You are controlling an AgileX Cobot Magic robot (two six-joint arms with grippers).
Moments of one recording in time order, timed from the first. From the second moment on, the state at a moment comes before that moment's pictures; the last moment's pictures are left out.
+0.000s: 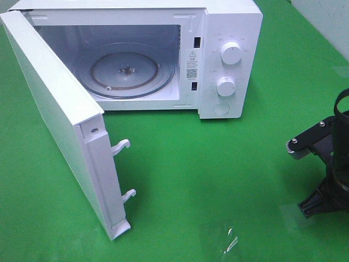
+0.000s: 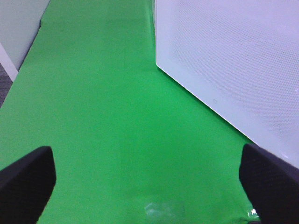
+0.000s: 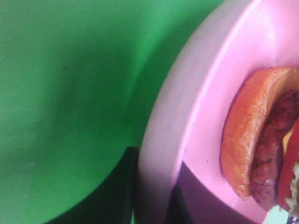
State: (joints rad) left arm 0.02 0.00 -0.52 -0.06 1.08 0.08; right arm 0.52 1.65 -0.51 -0.98 0.69 1.06
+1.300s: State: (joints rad) left arm 0.02 0.00 -0.52 -0.06 1.08 0.08; right arm 0.50 1.01 -0.69 -0.18 0.80 0.17
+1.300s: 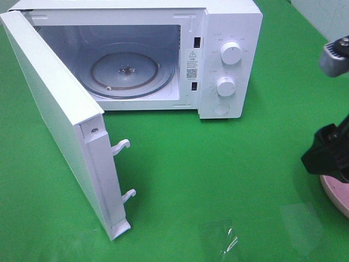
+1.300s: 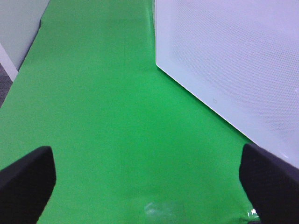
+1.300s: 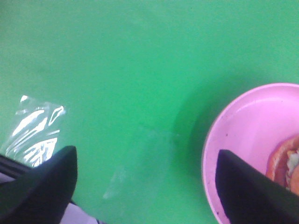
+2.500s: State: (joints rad) left arm 0.02 0.00 -0.52 -0.06 1.08 0.08; right arm 0.12 0.00 -0.50 -0.08 0.97 0.09
